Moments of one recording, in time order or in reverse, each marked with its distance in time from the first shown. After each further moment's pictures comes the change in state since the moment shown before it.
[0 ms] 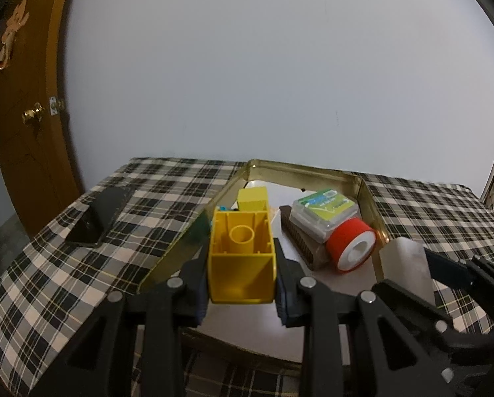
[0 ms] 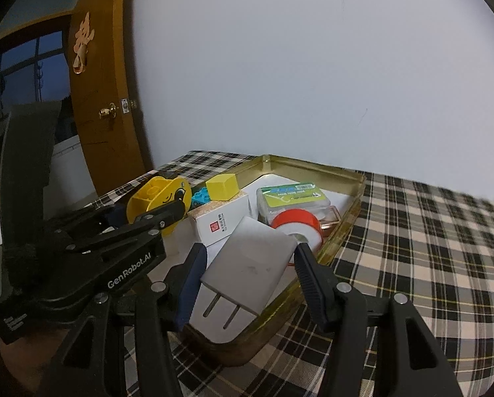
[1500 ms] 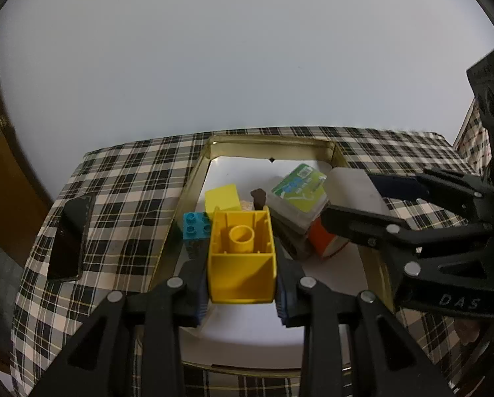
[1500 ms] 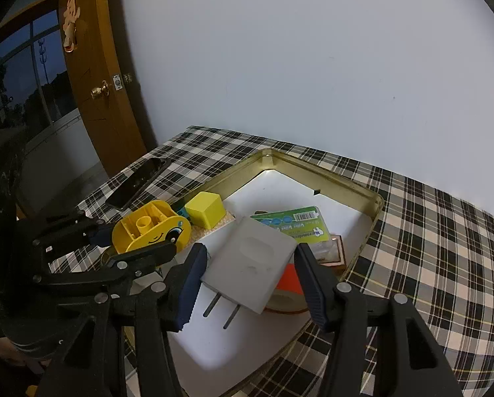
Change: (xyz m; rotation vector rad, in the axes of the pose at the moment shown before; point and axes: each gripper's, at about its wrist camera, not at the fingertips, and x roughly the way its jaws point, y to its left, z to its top) left arm 0.027 -0.010 0.047 0.182 0.253 -0.153; right arm 0.056 -0.024 0.072 -0.029 0.219 0.061
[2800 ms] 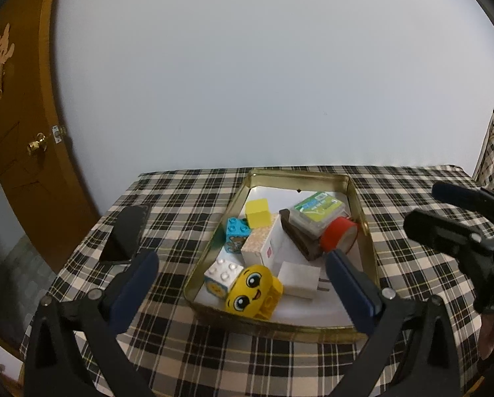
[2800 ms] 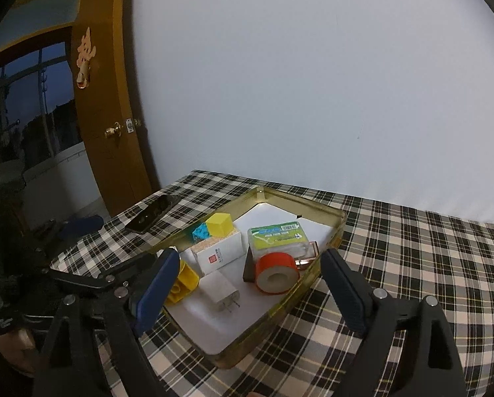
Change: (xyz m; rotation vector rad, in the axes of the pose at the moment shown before) left arm -0.078 -0.003 -0.043 -0.071 -0.209 0.179; right arm -0.094 0.010 -0.039 0.017 -0.224 -0.043
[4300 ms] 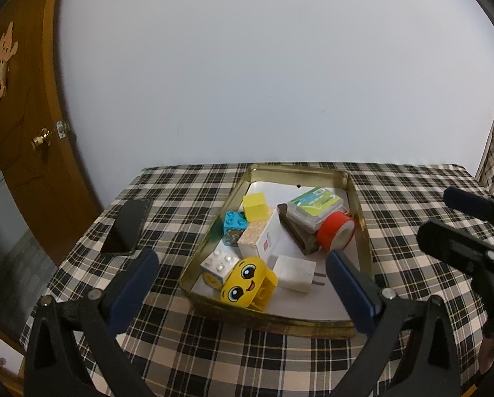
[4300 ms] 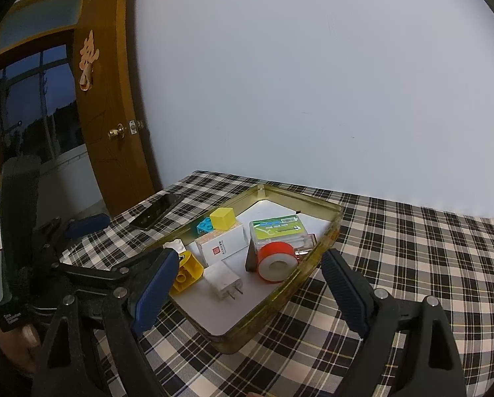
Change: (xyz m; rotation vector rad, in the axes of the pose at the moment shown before) left arm -0.004 -0.004 -0.007 -0.018 0.016 0.016; right arm -0.018 0.002 -0.010 0.005 -0.017 0.000
